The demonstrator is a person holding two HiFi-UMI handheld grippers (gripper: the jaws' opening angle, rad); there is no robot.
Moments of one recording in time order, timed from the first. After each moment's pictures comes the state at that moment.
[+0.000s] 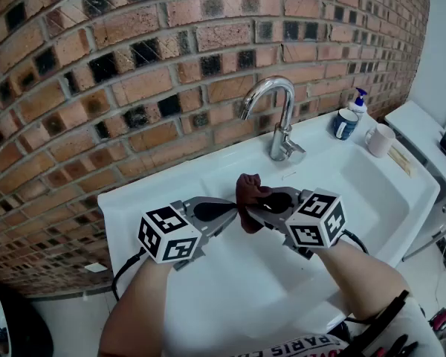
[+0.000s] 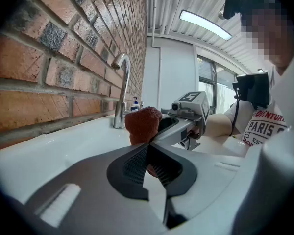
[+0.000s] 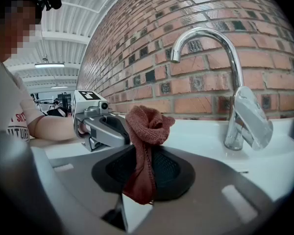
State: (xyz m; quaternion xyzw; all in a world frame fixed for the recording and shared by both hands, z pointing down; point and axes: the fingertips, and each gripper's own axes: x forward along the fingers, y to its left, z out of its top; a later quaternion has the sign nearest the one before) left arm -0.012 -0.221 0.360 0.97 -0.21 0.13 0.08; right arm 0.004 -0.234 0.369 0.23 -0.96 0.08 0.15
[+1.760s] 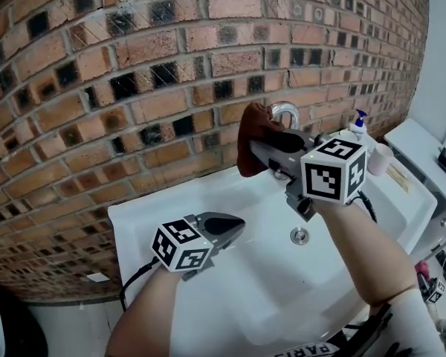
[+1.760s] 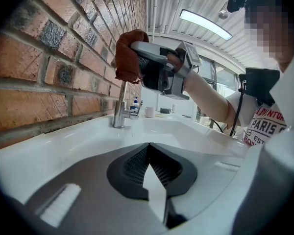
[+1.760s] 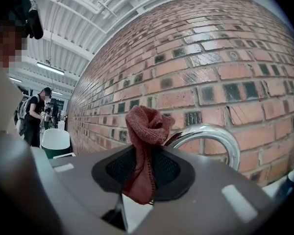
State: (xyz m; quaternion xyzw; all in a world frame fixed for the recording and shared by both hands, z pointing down) left arm -0.011 -0.218 0.362 0.96 -0.21 0.13 0.08; right arm -0.004 -0.285 0.180 0.29 -0.96 0.00 0.02
